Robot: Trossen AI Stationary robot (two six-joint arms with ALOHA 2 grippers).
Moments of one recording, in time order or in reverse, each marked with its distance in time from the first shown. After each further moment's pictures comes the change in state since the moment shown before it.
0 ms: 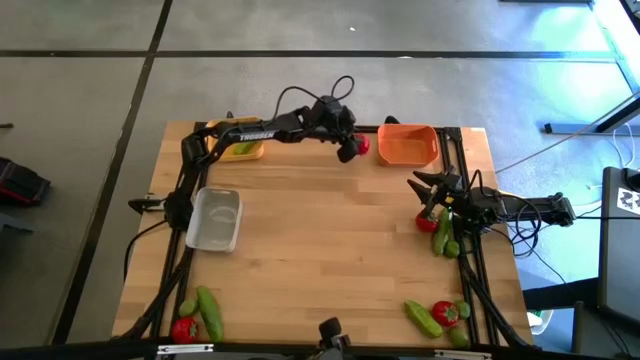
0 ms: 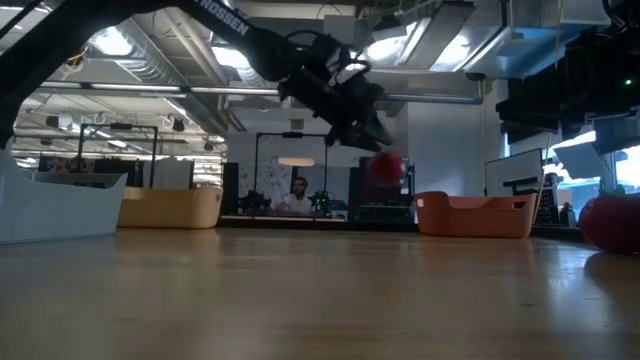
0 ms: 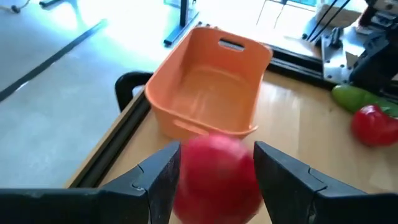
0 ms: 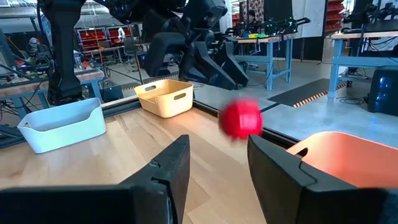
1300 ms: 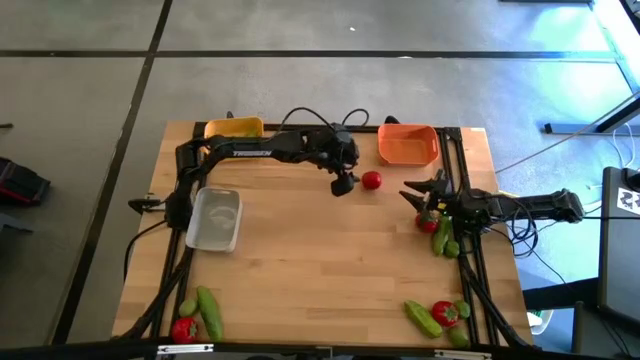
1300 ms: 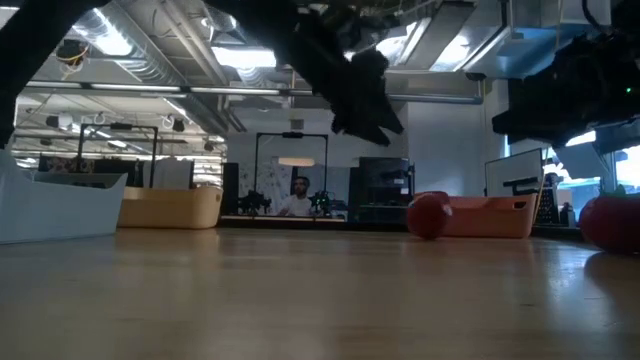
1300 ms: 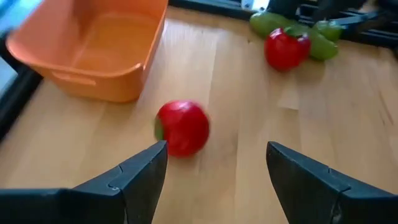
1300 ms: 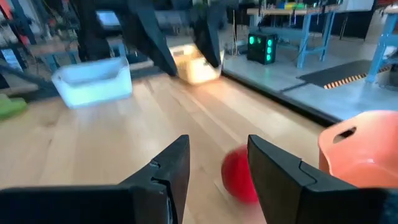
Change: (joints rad) left arm -0.191 -0.102 -0.036 -0.255 -0.006 0.060; right arm 0.000 0.171 0.000 0.035 -0.149 0.029
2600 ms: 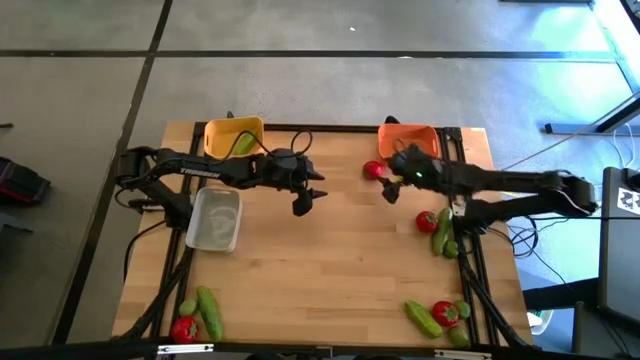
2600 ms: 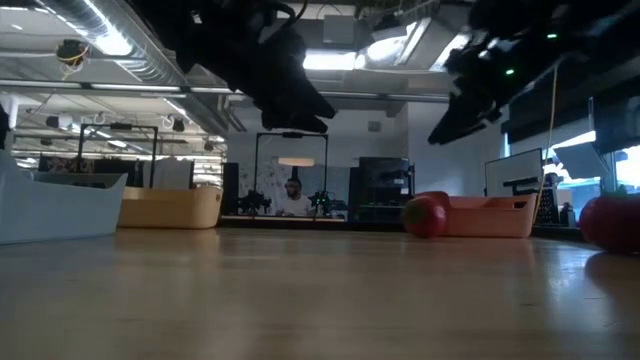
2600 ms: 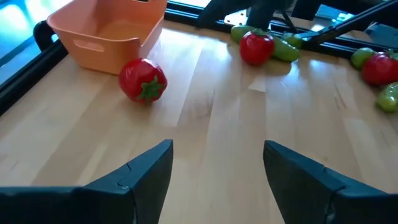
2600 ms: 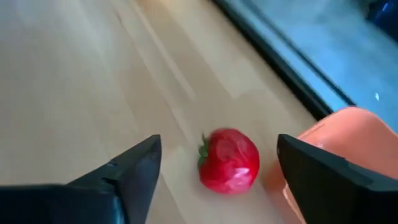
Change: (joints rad) left arm -0.074 -0.457 -0.734 0.489 -0.079 -0.126; right arm -0.368 0.908 0.616 -0.256 -0.231 -0.120
